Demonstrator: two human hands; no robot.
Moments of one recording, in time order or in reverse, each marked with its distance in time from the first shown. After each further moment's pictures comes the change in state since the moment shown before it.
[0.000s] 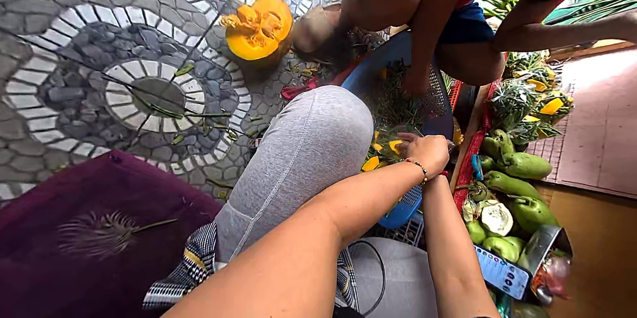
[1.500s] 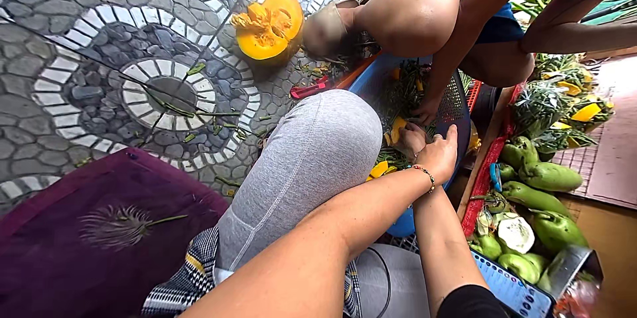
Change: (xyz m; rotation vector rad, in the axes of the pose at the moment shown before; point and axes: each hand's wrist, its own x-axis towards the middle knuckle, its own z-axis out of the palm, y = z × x) left_hand 0.018 -0.012 0.006 -0.110 0.008 0.023; right_hand 0.144 0.044 0.021 0.039 -0.080 -0.157
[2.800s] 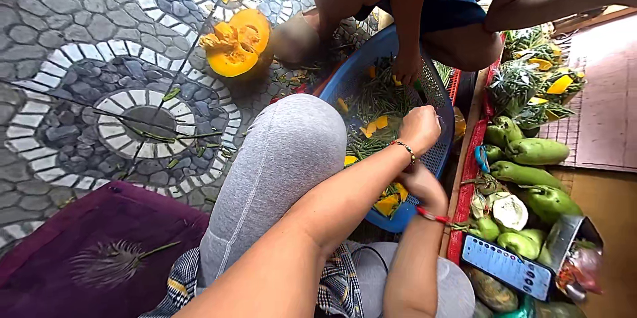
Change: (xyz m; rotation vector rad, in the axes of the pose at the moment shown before) left_hand -0.008 0.021 -0.037 -0.152 0.167 0.049; right_hand -0.183 -0.003 -0.053 -0.107 -0.230 -0.368
